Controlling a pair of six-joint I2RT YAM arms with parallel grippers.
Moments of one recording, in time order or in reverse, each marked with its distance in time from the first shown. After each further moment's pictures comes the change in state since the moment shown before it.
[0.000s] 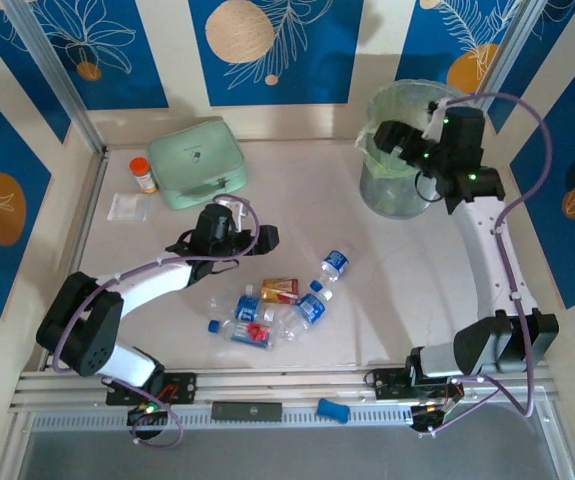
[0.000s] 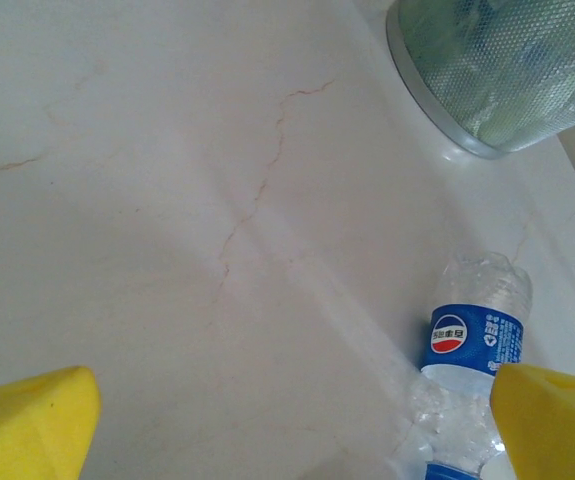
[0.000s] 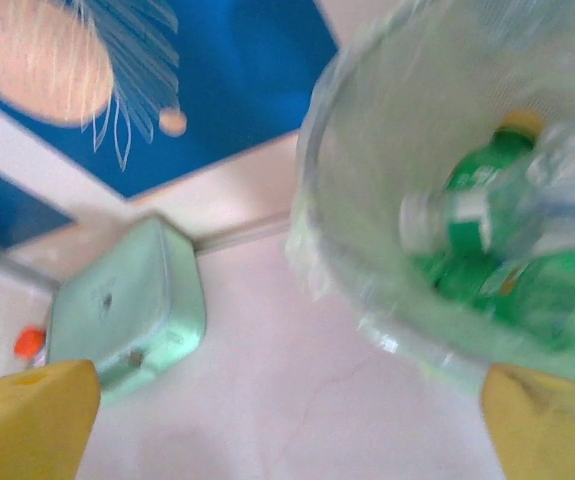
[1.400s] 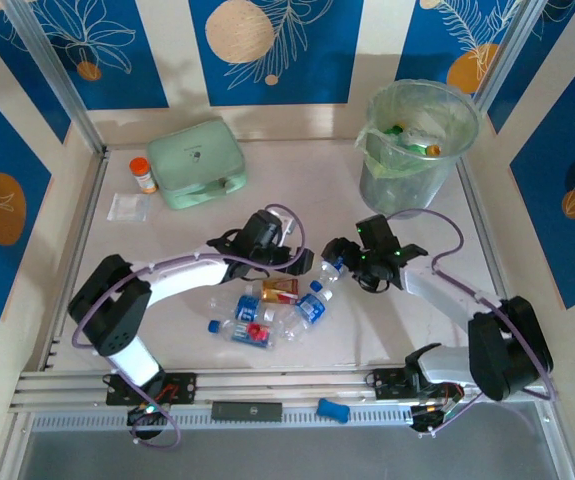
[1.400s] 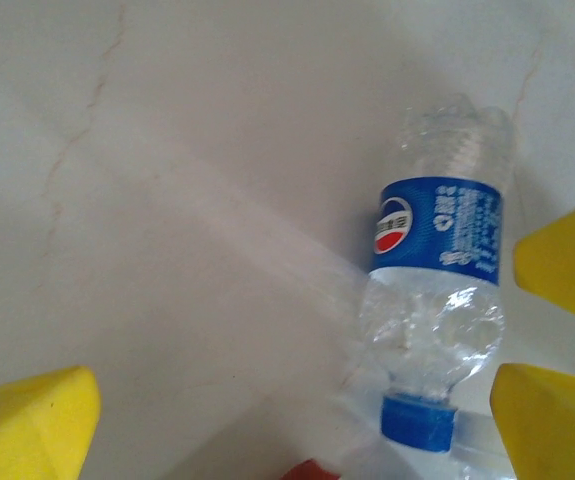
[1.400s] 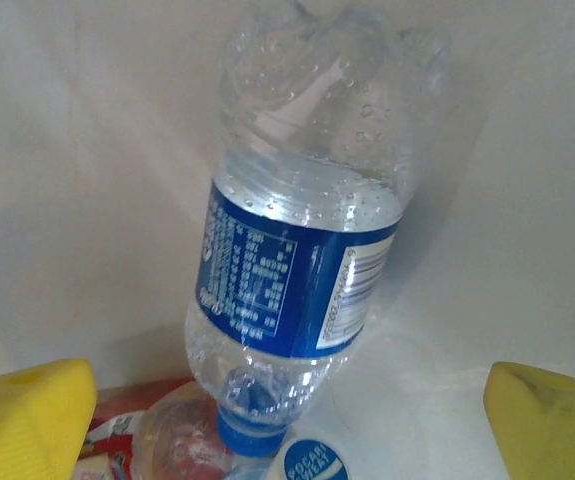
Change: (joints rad) left arm -0.221 0.159 0.198 -0.226 -0.110 0.137; right arm 0.383 -0.066 -0.756 0.135 0.100 0.523
